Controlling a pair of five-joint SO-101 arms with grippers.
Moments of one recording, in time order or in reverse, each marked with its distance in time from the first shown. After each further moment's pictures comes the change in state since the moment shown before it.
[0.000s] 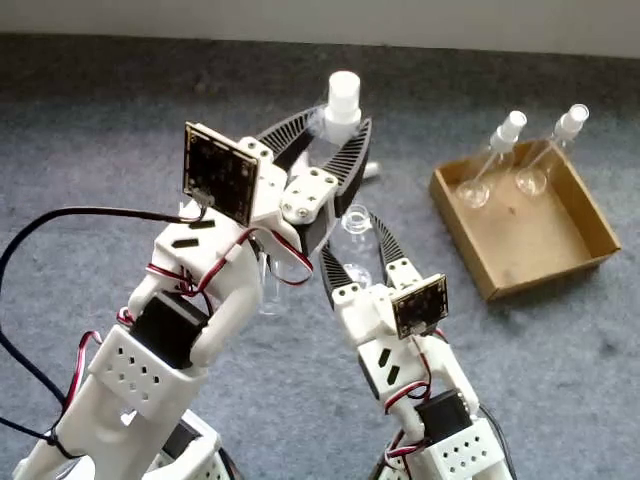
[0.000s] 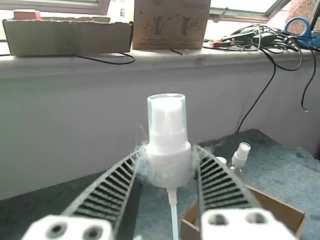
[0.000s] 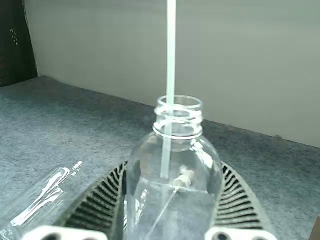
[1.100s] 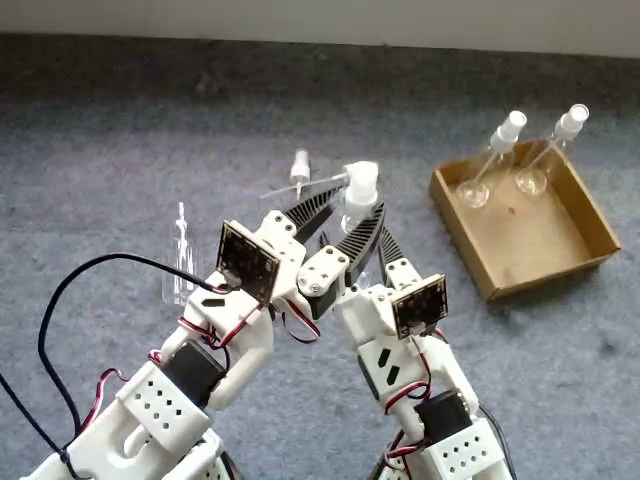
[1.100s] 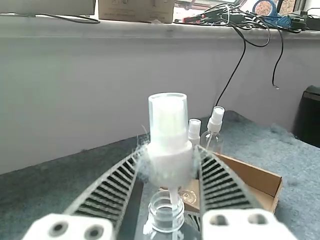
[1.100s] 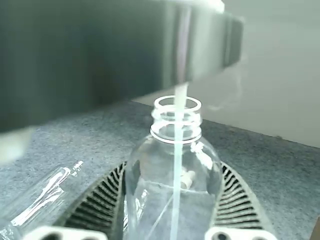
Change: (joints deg) left arm 5.8 -13.2 31.8 -20.1 0.2; right arm -0.1 0.0 0.0 0.0 0.1
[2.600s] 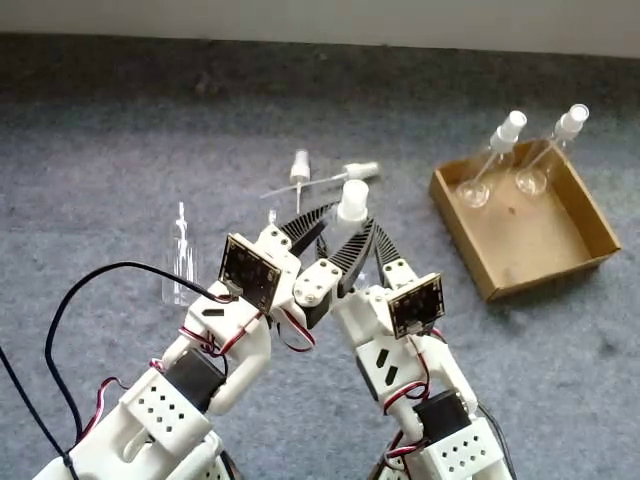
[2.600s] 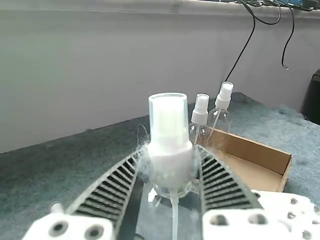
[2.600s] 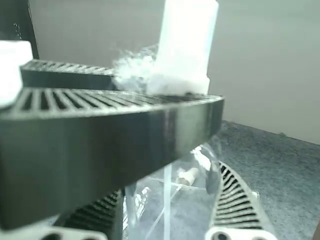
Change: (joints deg) left arm -2.8 -1.3 8.4 -1.8 0.0; right arm -0.2 0.1 0.0 0.2 0.0
